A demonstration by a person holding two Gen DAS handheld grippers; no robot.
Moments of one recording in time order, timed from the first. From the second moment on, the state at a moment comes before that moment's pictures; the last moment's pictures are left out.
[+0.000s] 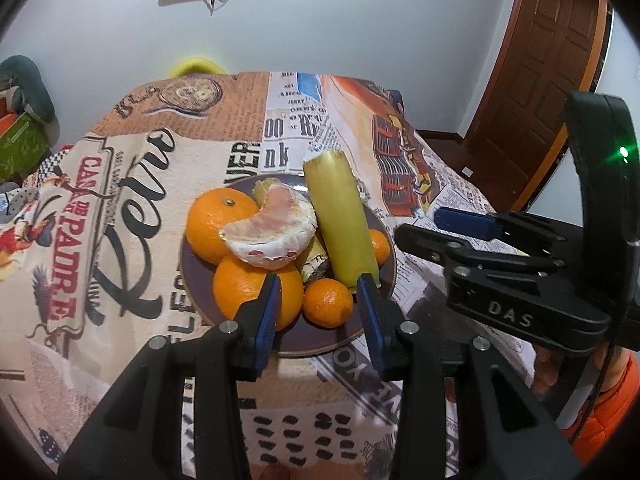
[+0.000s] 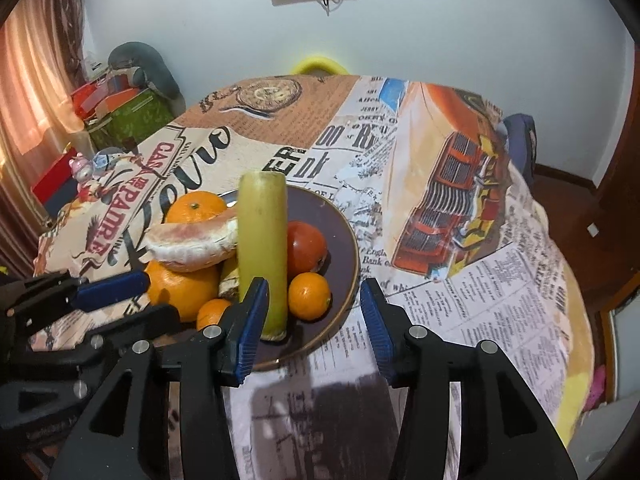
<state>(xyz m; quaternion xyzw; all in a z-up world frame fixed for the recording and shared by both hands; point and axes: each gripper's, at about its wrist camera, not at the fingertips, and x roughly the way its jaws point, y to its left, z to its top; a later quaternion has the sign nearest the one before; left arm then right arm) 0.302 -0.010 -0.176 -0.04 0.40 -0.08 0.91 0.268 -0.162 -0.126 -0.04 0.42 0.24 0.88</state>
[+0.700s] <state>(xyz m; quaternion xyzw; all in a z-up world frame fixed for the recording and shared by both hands) 0.219 0.024 -0.114 -0.04 0.35 -0.05 0.93 0.178 -0.175 -0.077 -0.05 0.39 0.21 0.89</state>
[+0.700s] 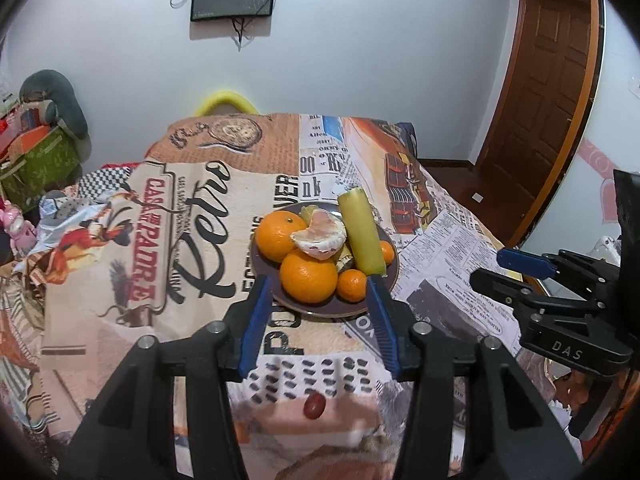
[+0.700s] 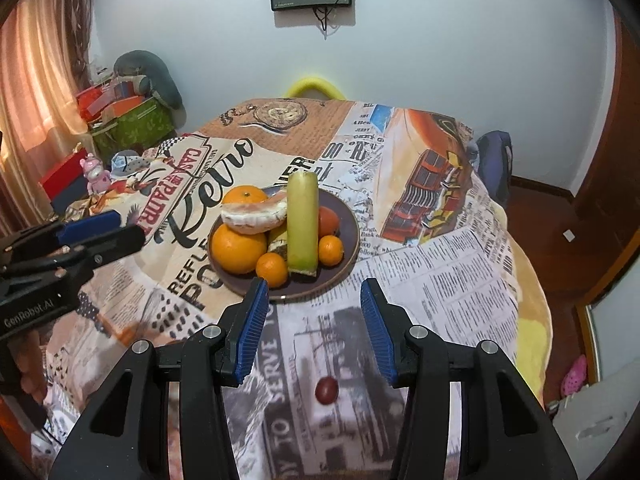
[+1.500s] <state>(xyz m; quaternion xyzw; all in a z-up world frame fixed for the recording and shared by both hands) 0.199 0.036 -0.195 -0.03 0.45 -0.06 0.89 0.151 -0.186 -0.130 -0.05 0.46 0.20 0.86</state>
